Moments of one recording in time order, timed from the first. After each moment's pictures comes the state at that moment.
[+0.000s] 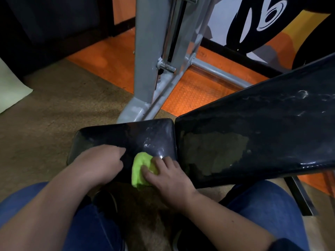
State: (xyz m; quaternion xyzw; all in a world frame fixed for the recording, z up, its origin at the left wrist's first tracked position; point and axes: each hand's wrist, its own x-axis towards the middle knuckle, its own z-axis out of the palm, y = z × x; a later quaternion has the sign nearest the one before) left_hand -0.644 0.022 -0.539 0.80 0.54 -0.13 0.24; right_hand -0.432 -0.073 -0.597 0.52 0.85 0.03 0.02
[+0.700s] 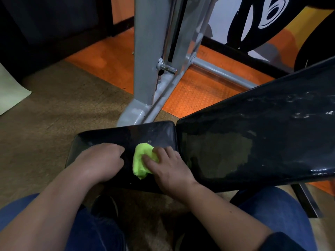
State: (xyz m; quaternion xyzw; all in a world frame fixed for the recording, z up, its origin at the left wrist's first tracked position) left_hand -0.641 0.047 -0.550 0.79 0.55 -0.12 0.25; right_hand -0.431 -0.035 -0.596 0.55 0.83 0.02 -0.04
